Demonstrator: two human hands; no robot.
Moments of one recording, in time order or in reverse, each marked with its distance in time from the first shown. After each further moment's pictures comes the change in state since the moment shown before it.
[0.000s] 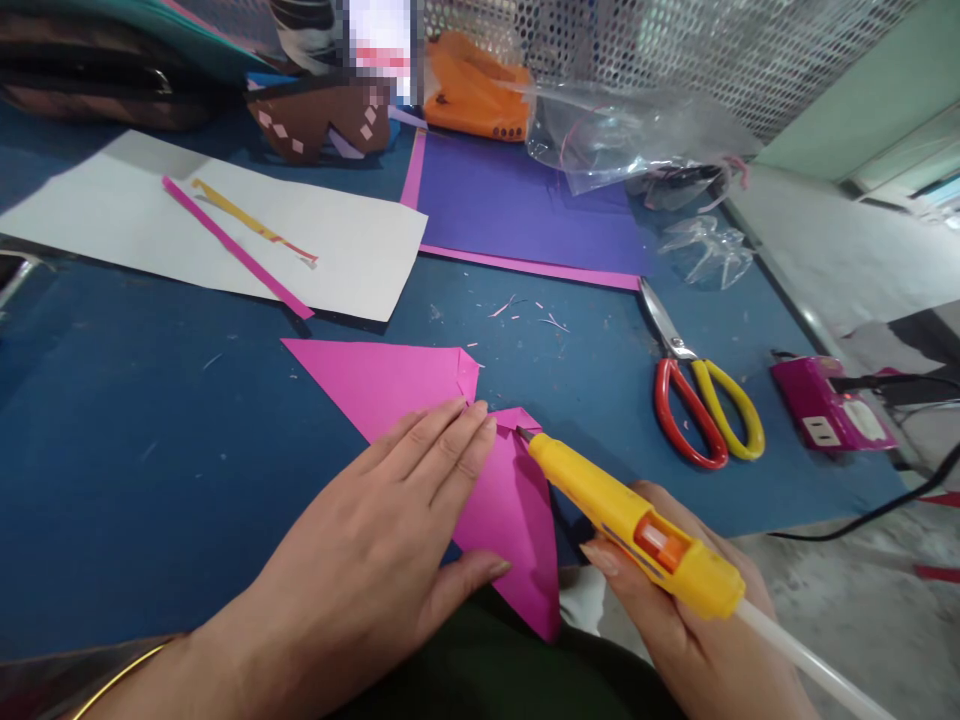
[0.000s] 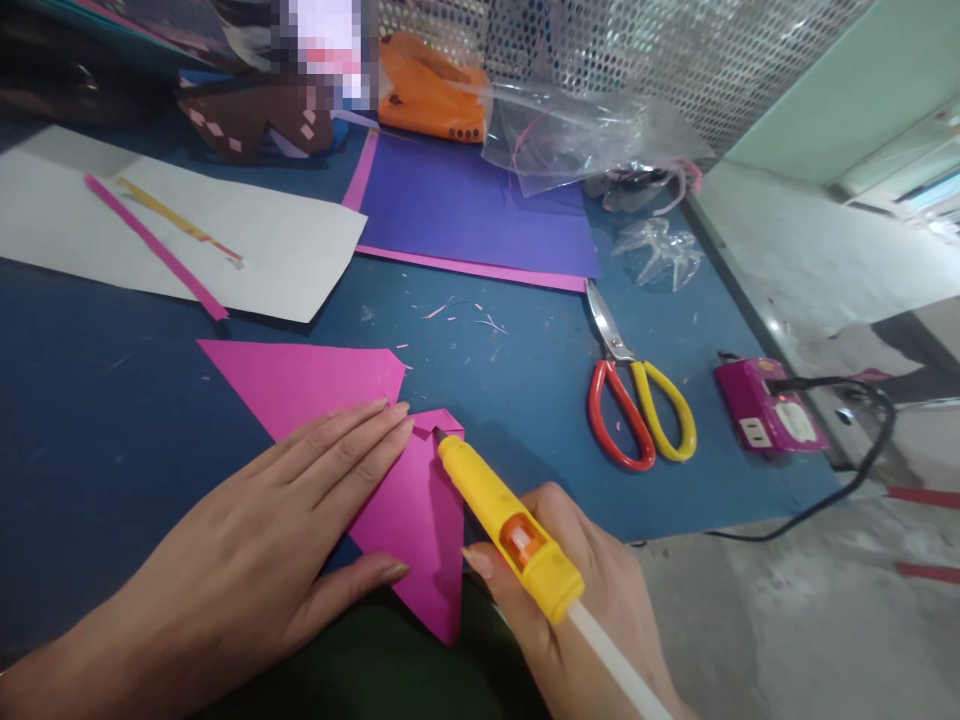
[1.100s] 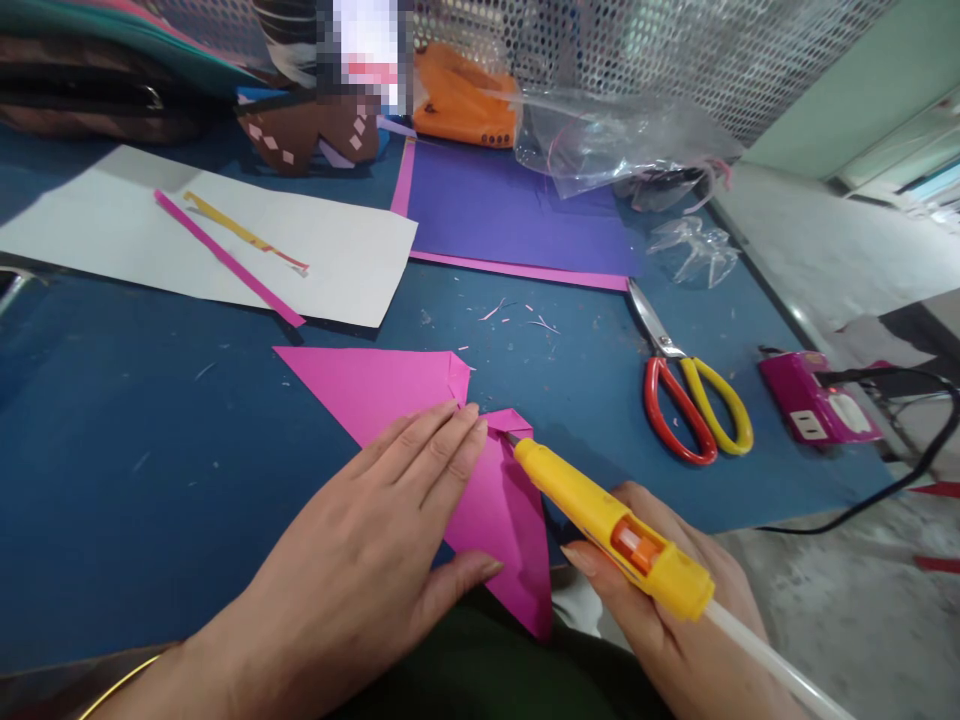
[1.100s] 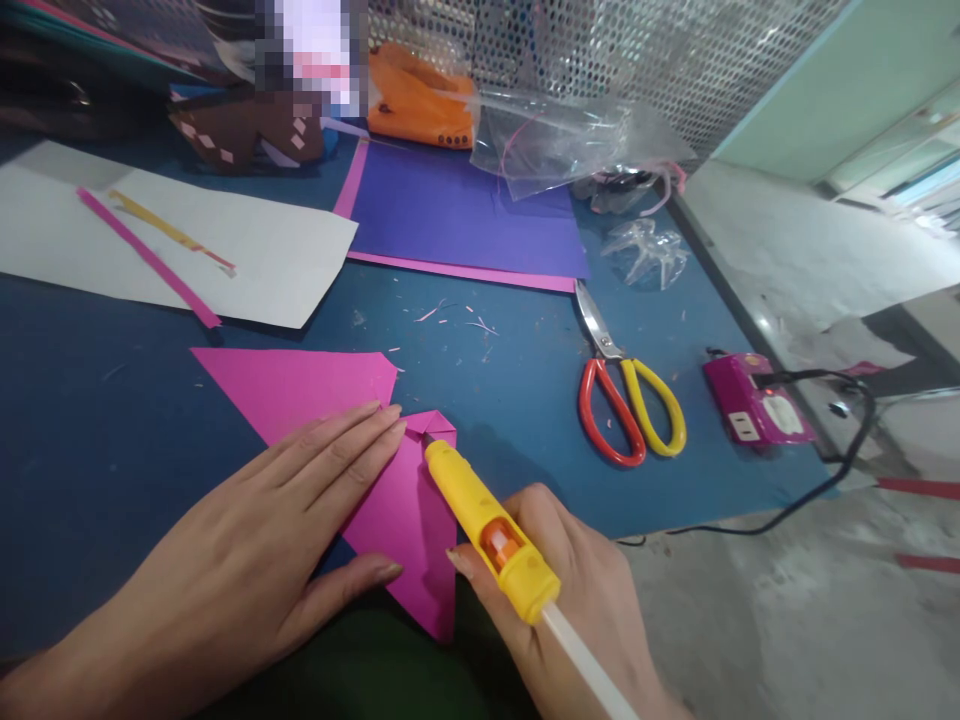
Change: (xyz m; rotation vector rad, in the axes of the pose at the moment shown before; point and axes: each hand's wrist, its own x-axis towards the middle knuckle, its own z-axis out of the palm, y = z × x) left_hand 0.002 -0.001 -0.003 -0.039 -0.018 -0.004; right_hand 0.007 -0.005 -0.004 -0.006 -0.054 -0.018
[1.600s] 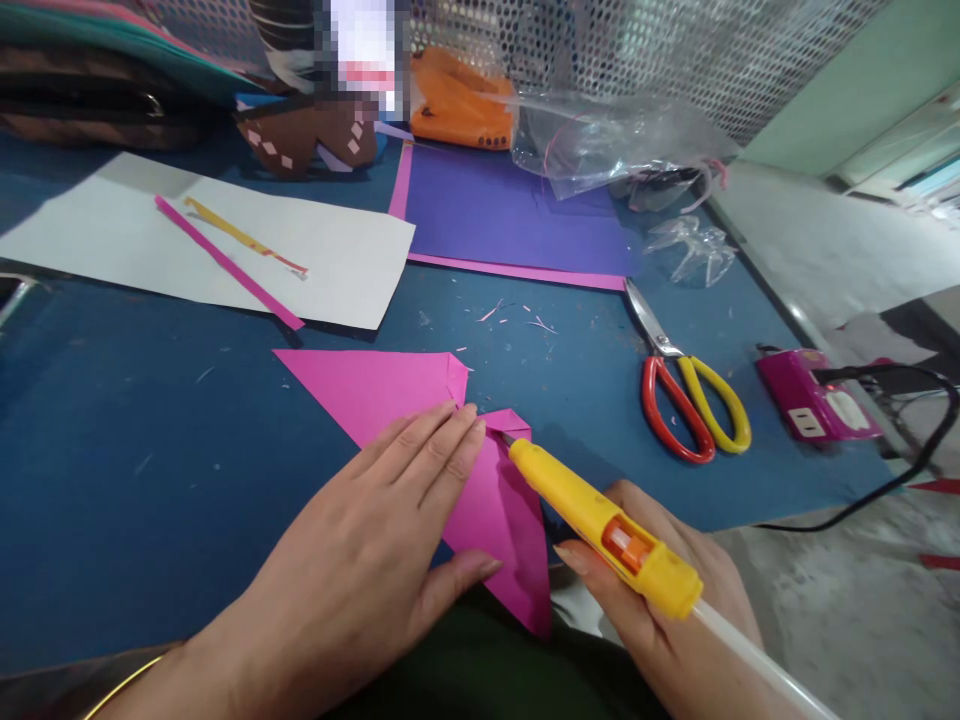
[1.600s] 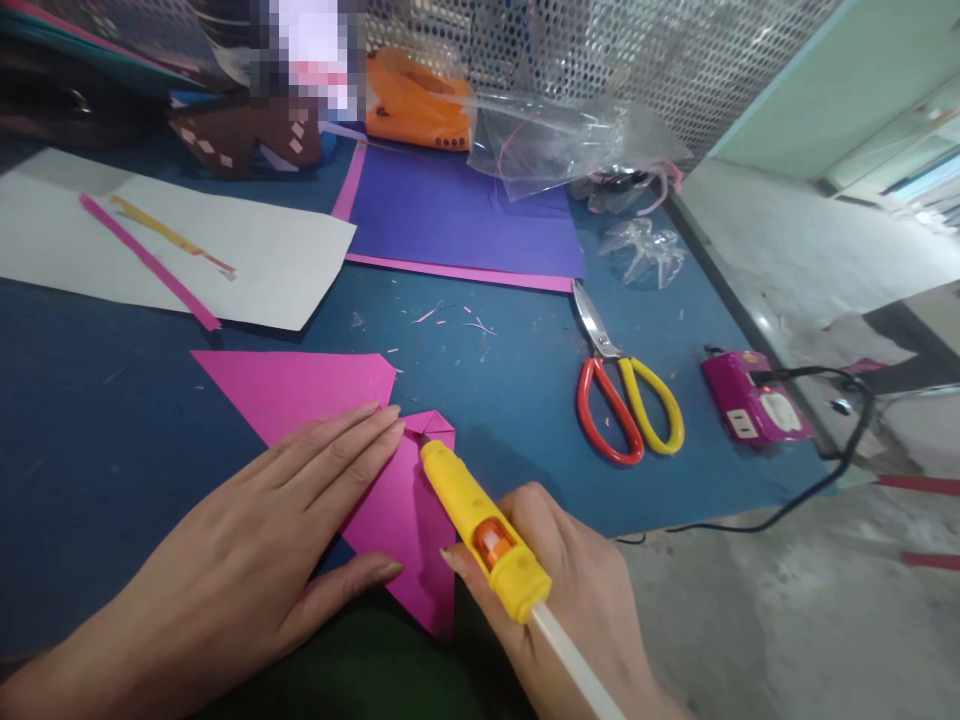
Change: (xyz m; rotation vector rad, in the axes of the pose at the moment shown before) left_hand 0.000 0.001 -0.001 0.028 0.001 0.002; right_hand 0.000 0.000 0.003 -0.029 0.008 -0.021
